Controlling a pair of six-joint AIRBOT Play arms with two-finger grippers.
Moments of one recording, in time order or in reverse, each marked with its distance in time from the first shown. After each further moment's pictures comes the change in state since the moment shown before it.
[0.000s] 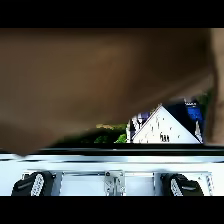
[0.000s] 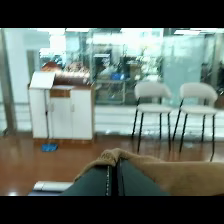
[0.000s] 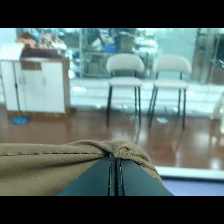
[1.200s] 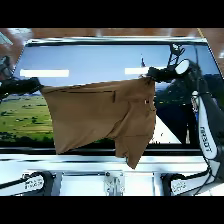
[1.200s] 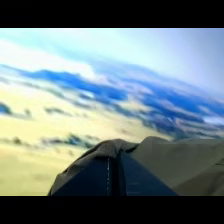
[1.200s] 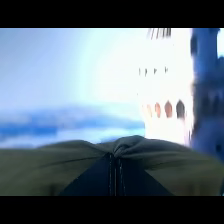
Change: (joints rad) left arm -0.165 -0.892 -0.537 -0.173 0.305 0.117; right arm 0.187 -1.051 -0.279 0.175 -0.348 0.100
